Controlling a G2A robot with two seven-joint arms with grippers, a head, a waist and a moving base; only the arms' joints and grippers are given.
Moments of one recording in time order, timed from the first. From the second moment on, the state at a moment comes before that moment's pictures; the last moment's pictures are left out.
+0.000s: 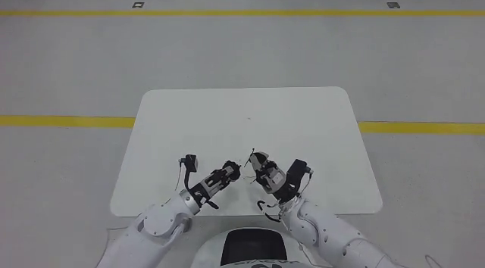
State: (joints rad) left arm 1.67 -1.06 -1.03 -1.59 -0.33 -0.34 -0.34; right arm -1.42 -1.18 0.62 -1.29 -0.89 -0.34 -0.82
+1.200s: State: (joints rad) left arm 1.67 -1.06 -1.03 -1.59 -0.34 -0.34 -0.34; right arm -1.42 -1.22 0.65 -1.26 -0.91 -0.34 -0.80
